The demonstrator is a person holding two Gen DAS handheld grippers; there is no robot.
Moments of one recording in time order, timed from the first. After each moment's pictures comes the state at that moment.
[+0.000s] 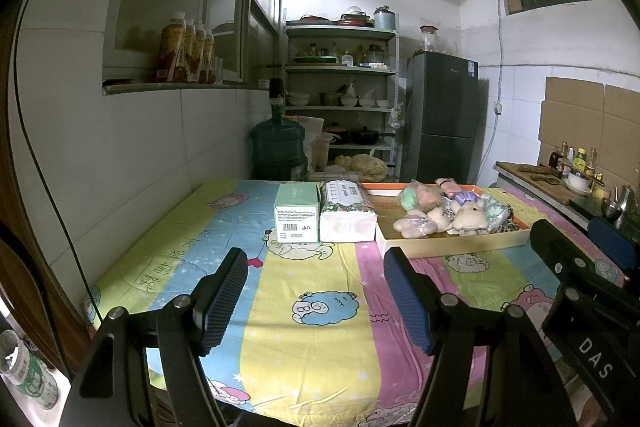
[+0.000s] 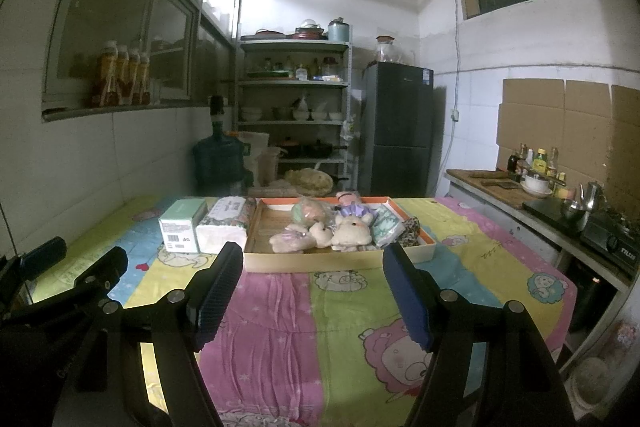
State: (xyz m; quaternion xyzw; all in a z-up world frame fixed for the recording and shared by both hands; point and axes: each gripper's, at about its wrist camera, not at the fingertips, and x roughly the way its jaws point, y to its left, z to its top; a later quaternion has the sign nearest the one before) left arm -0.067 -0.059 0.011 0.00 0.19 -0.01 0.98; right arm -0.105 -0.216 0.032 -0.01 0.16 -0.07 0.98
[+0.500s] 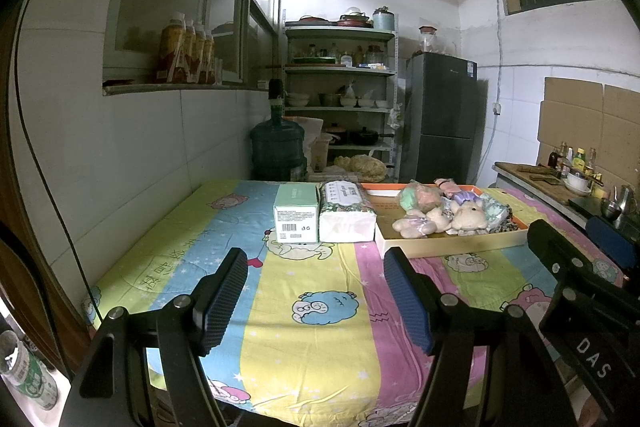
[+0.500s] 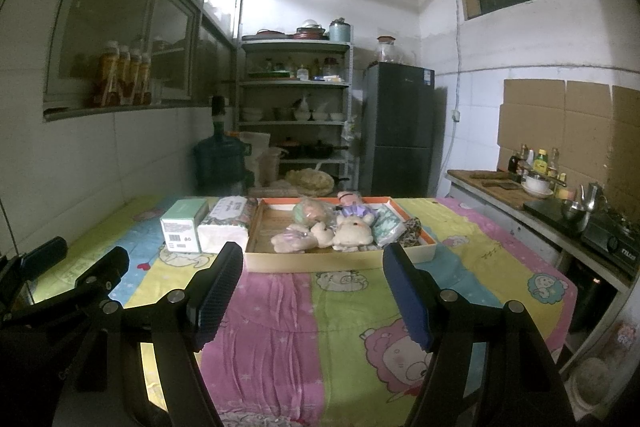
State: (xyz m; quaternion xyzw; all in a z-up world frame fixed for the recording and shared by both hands) left arm -0.067 -0.059 0.010 0.00 0.19 -0.01 0.98; right arm -0.104 -0.215 0.032 -0.01 0.16 -0.07 0.98
